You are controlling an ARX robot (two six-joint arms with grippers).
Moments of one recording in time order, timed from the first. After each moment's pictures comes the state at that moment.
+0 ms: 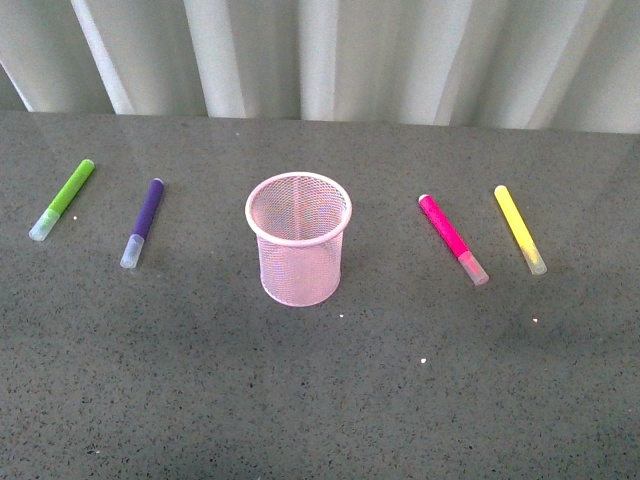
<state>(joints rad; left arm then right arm) 0.00 0.00 0.01 0.00 0.00 0.00 0.00 0.00 0.02 0.00 0.00 0.00</state>
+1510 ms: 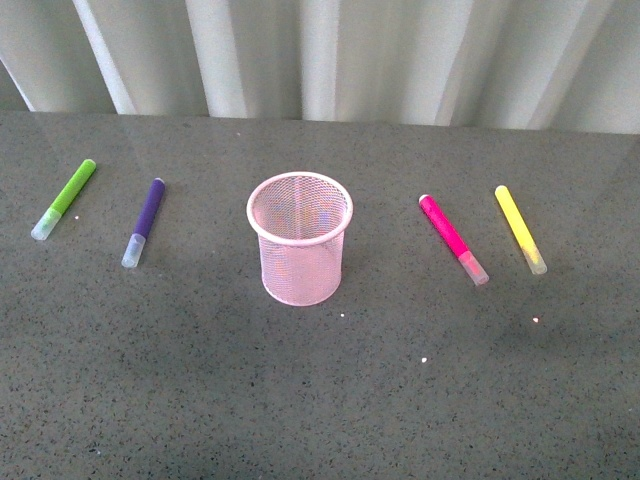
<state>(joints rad) -0.05 0.23 0.16 -0.24 -0.19 -0.11 0.00 0.00 0.02 0.00 0.00 0.00</state>
